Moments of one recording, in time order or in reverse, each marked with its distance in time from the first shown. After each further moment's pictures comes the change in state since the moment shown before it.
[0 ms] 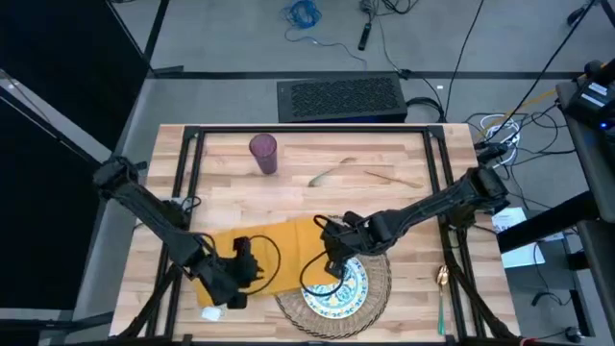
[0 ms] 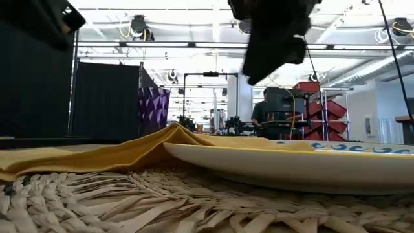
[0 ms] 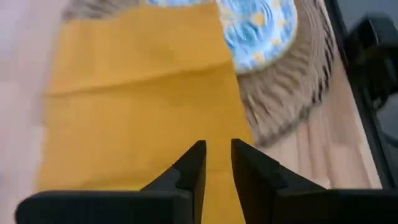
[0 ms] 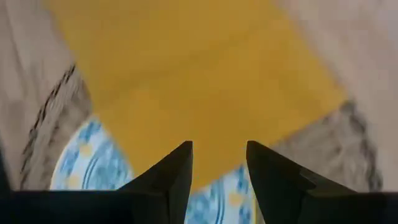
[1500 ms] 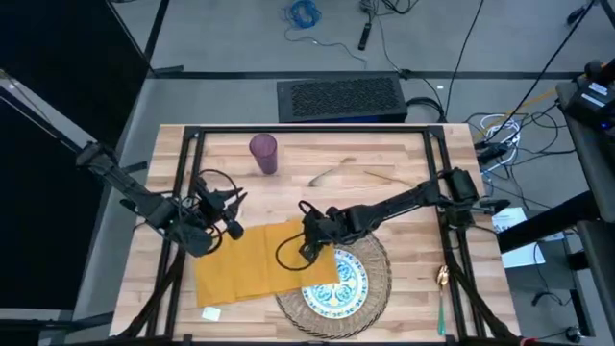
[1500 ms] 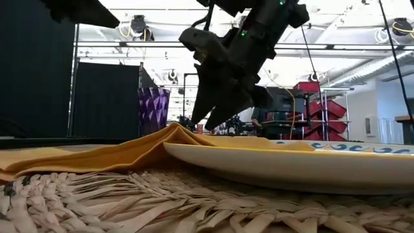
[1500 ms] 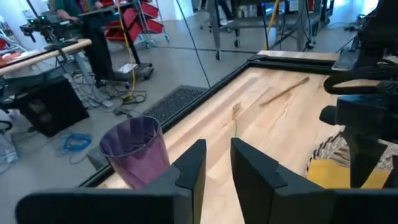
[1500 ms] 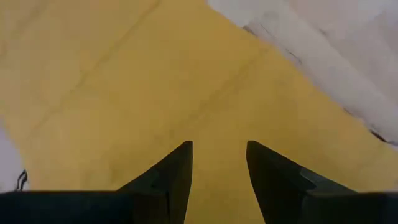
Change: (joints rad) left arm 0.122 -0.425 -0.151 -0.110 -0.723 0.034; right arm -0.135 0.197 0.000 0.252 -0.067 0.129
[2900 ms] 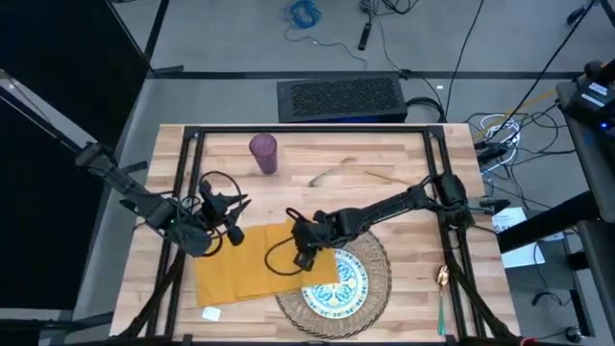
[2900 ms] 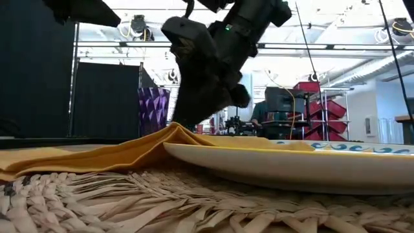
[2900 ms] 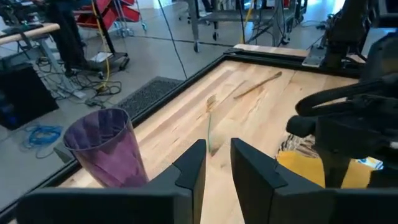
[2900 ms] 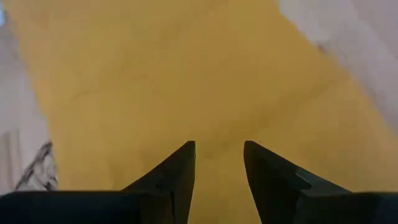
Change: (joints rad) left arm 0.000 0.000 0.001 0.058 0.101 0.000; right arm 0.001 0.089 0.143 -0.075 -0.099 -0.165
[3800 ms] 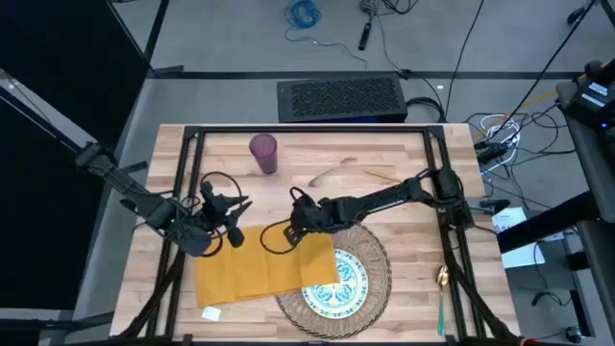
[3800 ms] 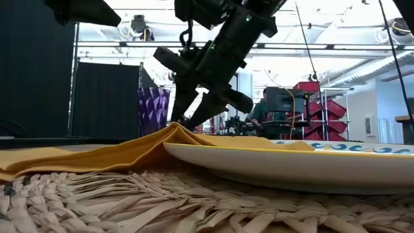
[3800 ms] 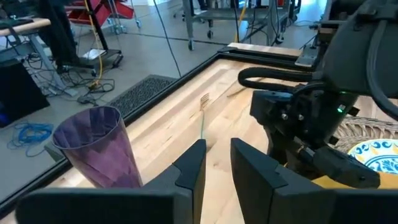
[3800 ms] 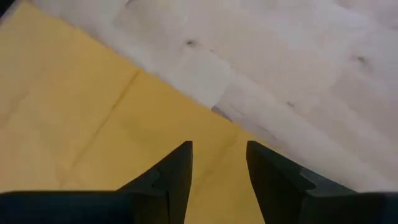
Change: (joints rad) left arm 0.000 0.000 0.000 0.016 0.026 0.001; right arm -0.074 0.015 0.000 0.066 0.204 0.285
